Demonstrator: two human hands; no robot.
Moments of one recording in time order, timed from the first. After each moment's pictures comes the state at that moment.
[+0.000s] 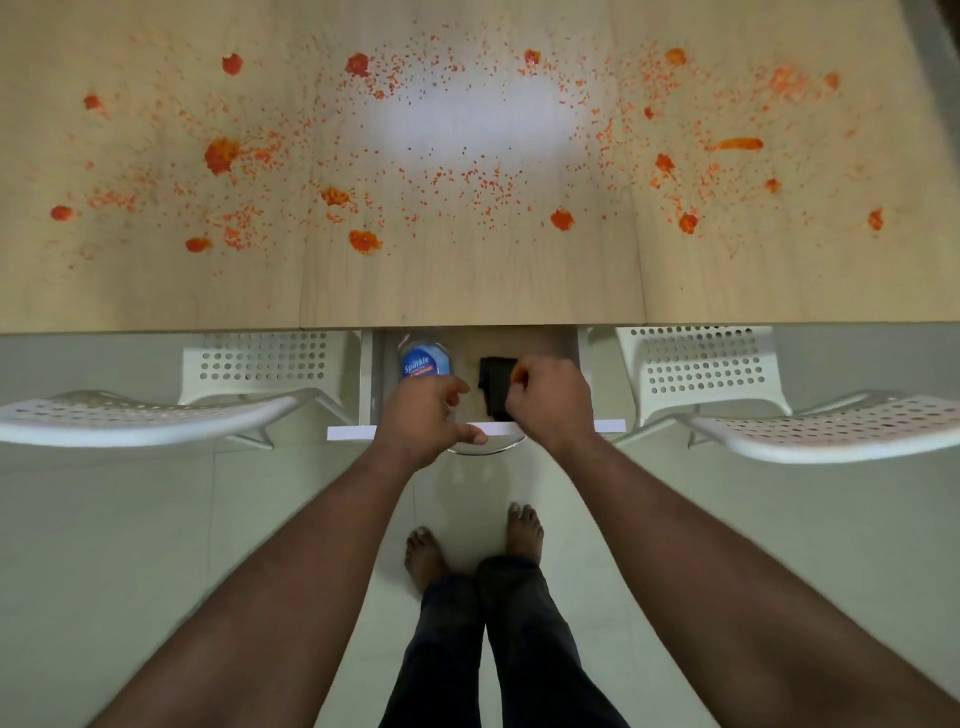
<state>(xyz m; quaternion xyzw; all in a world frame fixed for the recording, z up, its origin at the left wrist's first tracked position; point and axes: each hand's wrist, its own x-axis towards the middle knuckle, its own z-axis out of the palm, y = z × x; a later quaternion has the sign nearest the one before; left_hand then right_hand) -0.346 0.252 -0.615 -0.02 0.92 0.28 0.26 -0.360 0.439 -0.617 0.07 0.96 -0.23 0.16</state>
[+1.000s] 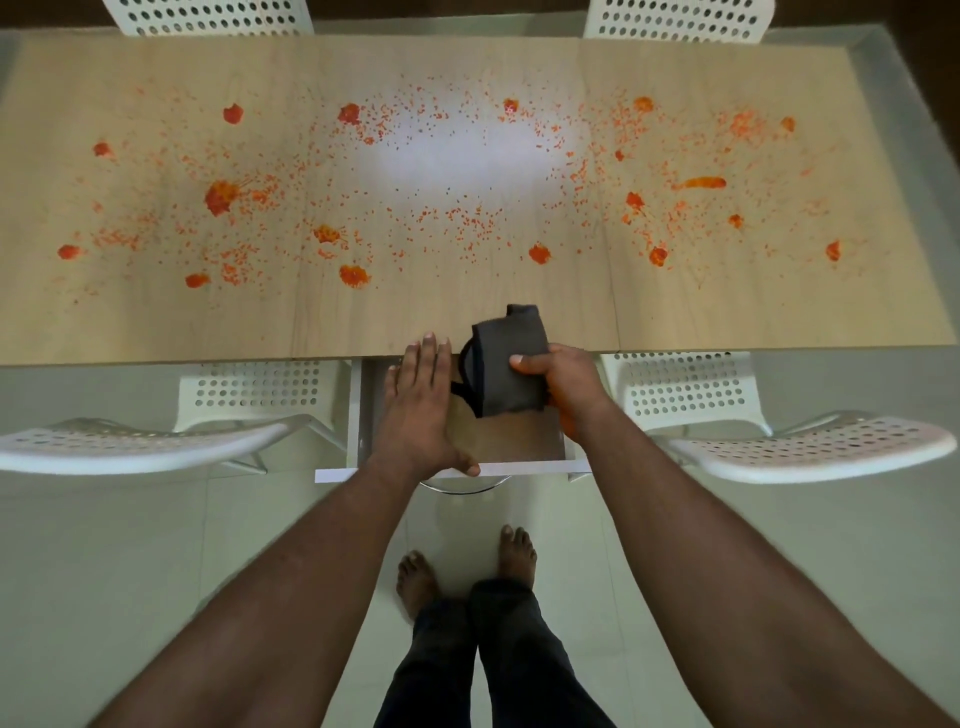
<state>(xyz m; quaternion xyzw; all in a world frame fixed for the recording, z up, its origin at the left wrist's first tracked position) -0.360 0.277 -0.588 0.06 0.97 0.12 0.22 -0.397 0.477 -0.569 0.30 0.61 -0.70 0.21</state>
